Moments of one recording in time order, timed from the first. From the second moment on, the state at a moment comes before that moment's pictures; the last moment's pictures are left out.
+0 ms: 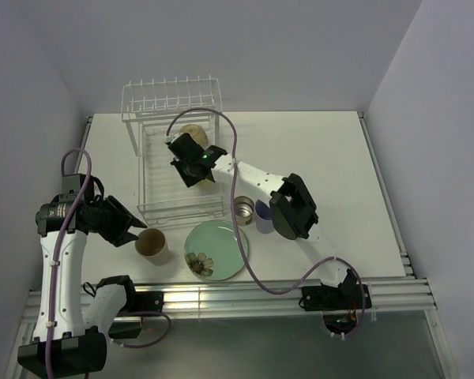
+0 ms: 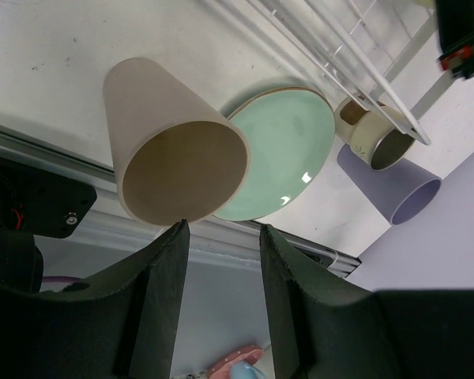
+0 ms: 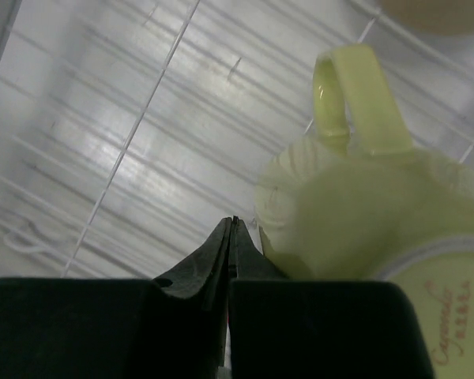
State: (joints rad) left arm 0.13 0.88 1.06 -1.35 0.31 -0.77; right arm 0.90 2.30 2.08 -0.68 0.15 0.19
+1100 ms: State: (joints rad) left arm 0.13 0.89 0.89 -1.33 0.20 -0.83; right arm 0.96 1.88 1.79 -0.54 -0.01 0.21
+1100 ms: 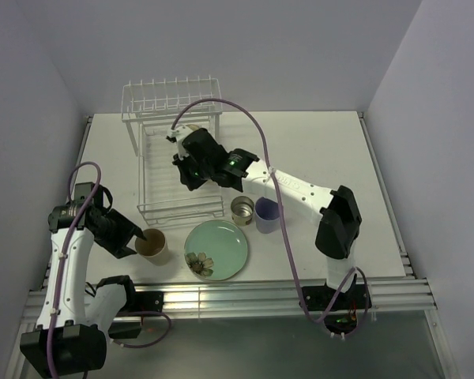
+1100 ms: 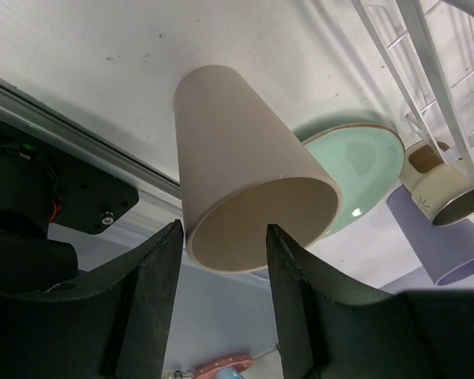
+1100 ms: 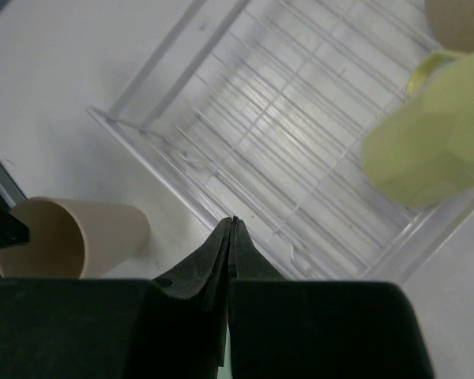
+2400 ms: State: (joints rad) left arm 0.13 0.82 0.87 -1.33 0.24 -0.83; right arm 0.84 2.16 1.96 -0.33 0.33 0.07
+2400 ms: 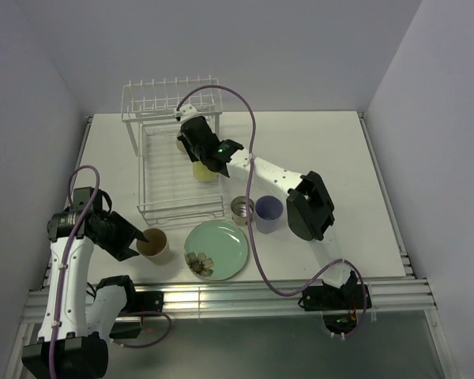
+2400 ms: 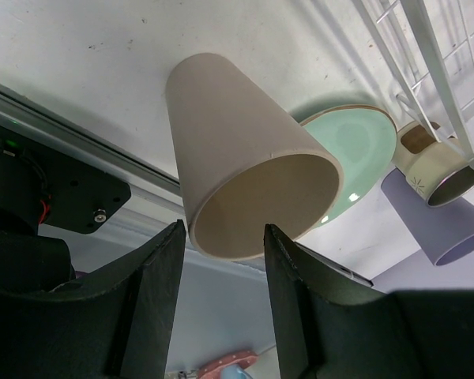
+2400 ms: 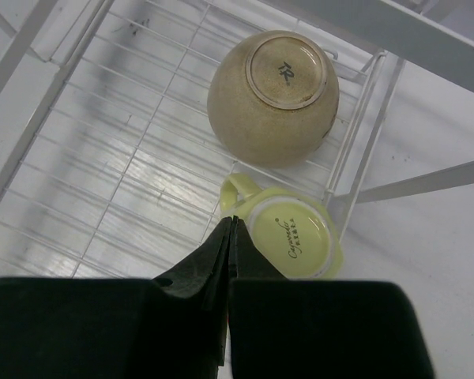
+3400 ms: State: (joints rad) left arm 0.13 0.87 0.87 -1.33 0.23 -0.78; right arm 0.80 2.11 1.83 -0.22 0.36 0.11
